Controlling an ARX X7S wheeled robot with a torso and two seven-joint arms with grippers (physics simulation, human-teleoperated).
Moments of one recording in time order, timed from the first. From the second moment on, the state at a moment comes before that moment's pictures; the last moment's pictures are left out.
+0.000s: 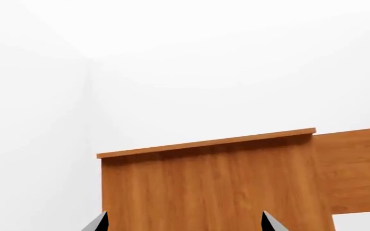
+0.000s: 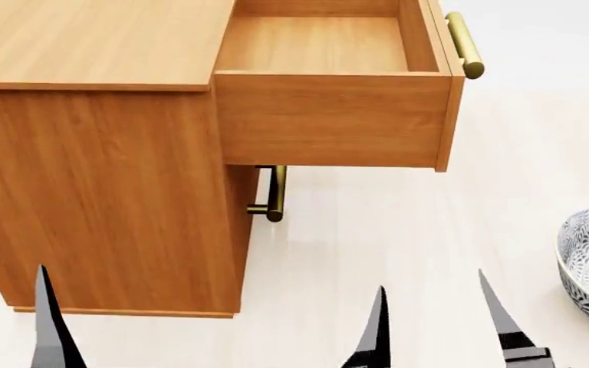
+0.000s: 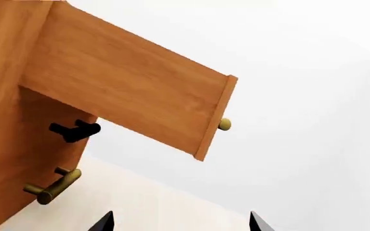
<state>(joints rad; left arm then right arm) 0.05 -0.15 0.12 0.32 0.12 0.28 -0.28 0.05 0.24 -0.12 -0.20 -0.21 -0.04 0.16</state>
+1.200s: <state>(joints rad) 0.04 -0.19 0.16 0.32 0.10 0.24 -0.33 0.62 0.44 -0.28 0.55 -0.41 0.19 0.04</state>
